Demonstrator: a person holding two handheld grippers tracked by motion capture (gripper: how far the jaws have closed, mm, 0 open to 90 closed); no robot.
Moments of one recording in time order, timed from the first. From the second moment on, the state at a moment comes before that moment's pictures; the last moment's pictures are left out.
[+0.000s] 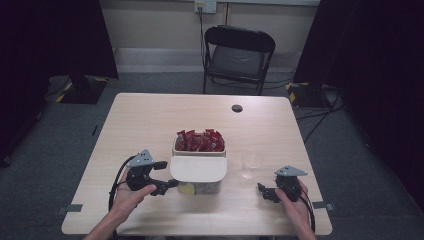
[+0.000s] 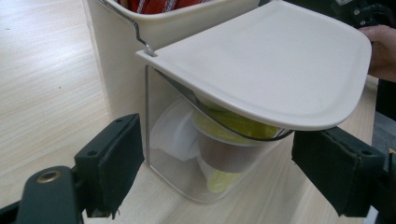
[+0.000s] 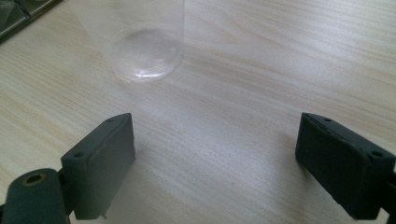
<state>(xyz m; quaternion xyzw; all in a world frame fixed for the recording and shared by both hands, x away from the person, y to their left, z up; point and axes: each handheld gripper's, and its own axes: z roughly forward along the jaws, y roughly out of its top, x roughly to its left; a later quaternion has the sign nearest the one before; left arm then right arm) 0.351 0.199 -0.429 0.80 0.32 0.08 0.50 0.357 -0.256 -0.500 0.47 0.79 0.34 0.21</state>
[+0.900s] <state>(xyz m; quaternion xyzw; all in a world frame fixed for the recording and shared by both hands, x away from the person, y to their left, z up) 0.360 0.201 -0.407 0.80 0.32 0.08 0.51 0.357 -0.256 -0.500 0.47 0.79 0.34 0.21</state>
